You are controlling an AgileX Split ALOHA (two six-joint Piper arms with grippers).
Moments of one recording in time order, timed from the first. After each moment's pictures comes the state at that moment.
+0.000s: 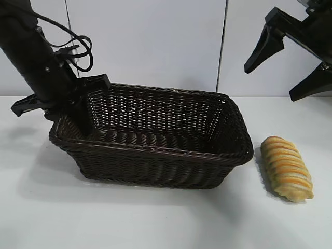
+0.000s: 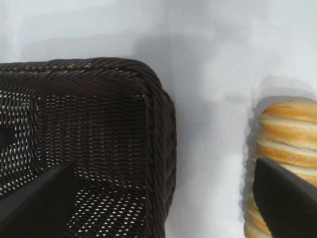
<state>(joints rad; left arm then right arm) -0.29 2.00 -1.38 -0.42 0.80 0.05 -0.02 1.67 -1.18 0.65 0.80 -0.32</state>
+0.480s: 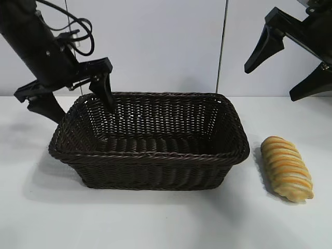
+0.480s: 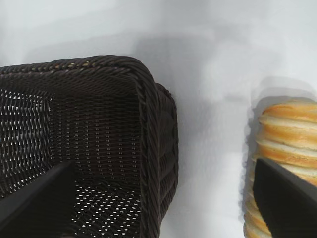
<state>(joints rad) -0.20 1.93 -1.66 -0.18 1.02 -0.01 -0.02 1.67 -1.18 0.65 0.80 -0.32</state>
